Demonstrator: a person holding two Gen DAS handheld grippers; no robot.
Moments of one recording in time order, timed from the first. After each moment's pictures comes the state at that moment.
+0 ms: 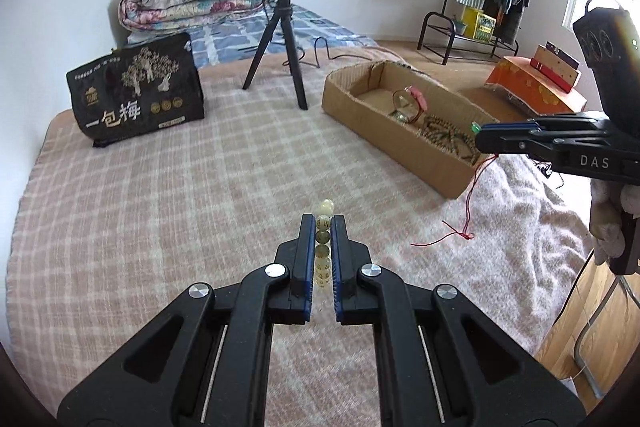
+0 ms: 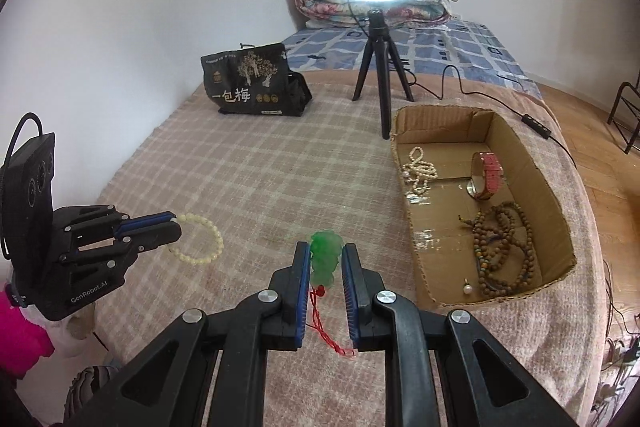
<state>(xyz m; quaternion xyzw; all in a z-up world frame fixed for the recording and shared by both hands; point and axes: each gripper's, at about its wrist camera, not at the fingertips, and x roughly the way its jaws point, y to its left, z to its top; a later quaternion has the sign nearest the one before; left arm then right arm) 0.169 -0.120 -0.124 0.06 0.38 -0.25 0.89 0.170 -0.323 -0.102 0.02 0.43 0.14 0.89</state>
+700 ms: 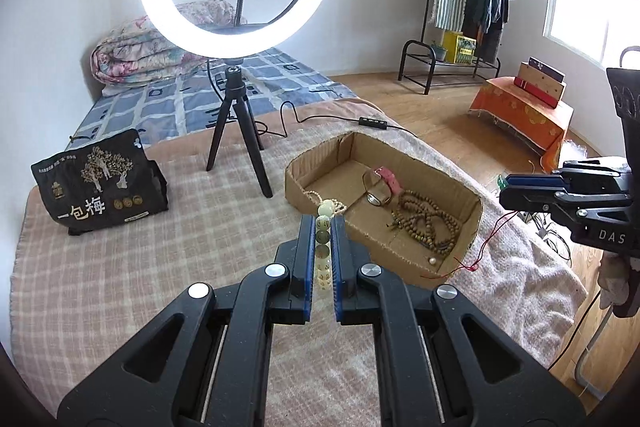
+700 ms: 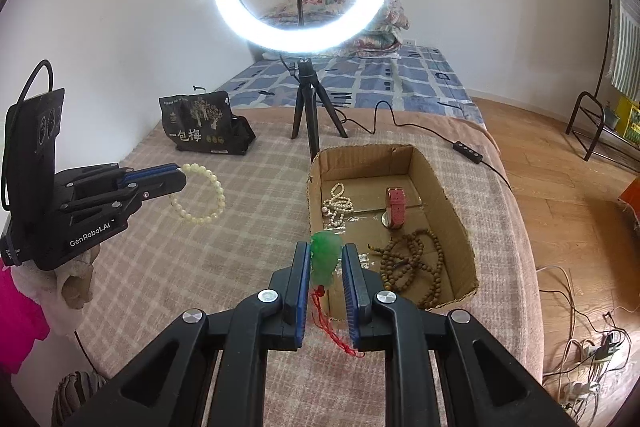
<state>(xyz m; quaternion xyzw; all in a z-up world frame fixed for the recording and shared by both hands) 0.225 -0.193 -0.068 0.06 0.32 -0.29 0.90 0.166 -0.380 -0.055 0.00 0.39 0.08 0.92</state>
